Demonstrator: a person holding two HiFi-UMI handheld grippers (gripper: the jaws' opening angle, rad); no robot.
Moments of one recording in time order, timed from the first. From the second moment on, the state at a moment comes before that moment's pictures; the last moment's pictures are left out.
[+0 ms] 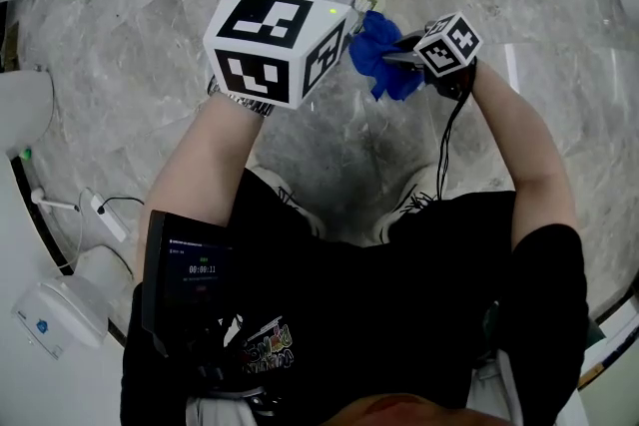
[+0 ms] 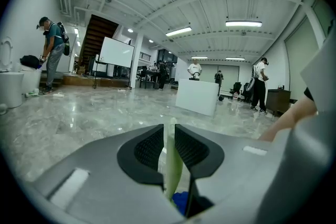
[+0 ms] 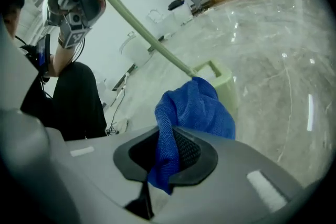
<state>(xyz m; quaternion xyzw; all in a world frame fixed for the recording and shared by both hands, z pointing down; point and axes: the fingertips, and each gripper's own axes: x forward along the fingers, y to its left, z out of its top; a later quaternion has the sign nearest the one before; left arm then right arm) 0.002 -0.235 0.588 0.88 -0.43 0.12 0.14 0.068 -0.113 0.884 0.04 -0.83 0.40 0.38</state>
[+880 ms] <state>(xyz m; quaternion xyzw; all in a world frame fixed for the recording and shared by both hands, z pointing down) 0.002 -0.208 0.587 0.89 -0.43 0.12 0.13 -0.009 -0.272 0.803 0.22 -0.92 0.18 0.26</state>
